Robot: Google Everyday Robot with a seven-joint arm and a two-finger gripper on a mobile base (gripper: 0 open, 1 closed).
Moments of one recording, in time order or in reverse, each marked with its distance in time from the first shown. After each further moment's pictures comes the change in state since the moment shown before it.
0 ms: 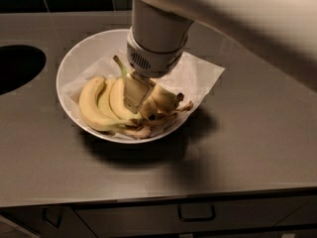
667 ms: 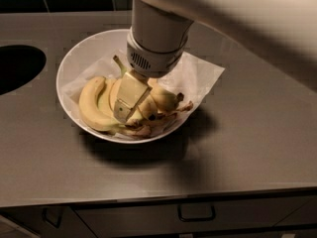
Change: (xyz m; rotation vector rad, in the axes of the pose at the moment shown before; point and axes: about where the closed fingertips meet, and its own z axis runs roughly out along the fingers) arm 0.000 0.000 0.000 0.000 0.000 0.000
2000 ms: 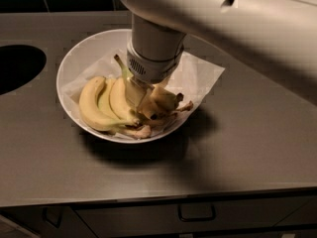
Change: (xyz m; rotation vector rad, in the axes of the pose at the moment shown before) arm 0.000 -0.005 0.029 -0.013 0.023 0.125
